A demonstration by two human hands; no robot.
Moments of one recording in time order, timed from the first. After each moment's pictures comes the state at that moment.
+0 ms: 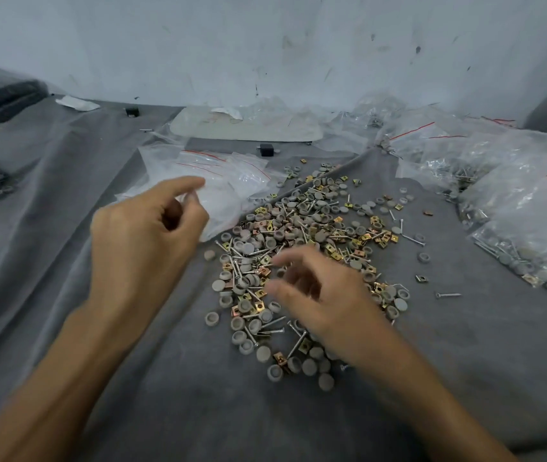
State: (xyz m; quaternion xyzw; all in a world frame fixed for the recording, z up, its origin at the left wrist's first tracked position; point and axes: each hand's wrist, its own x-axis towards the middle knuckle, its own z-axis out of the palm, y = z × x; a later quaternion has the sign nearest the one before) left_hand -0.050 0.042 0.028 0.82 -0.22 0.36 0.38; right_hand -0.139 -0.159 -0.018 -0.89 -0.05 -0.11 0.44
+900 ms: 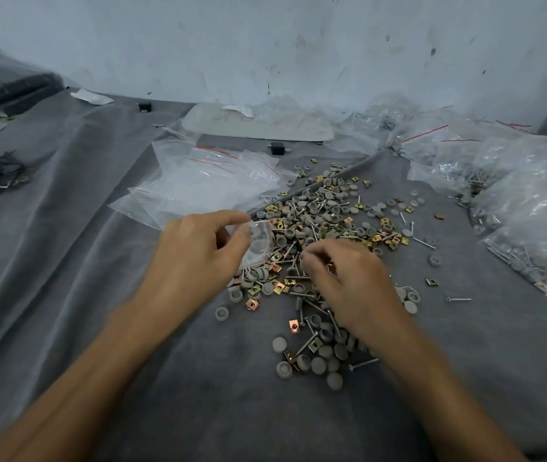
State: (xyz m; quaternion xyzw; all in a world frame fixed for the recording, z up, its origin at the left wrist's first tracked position) left_hand -0.043 0.031 0.006 0.88 -0.23 0.14 0.39; right_hand -0.121 -0.174 -0.022 -0.95 0.02 -0.18 0.25
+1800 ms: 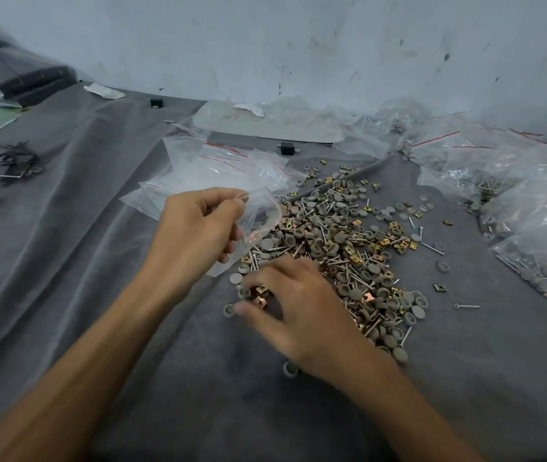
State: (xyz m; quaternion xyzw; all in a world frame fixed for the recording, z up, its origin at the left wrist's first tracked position) left_hand -0.027 0.033 0.010 0.73 -0.12 0.01 0.67; right_hand -0.125 -0.116 -0.031 -0.95 -0.13 -0.14 0.25
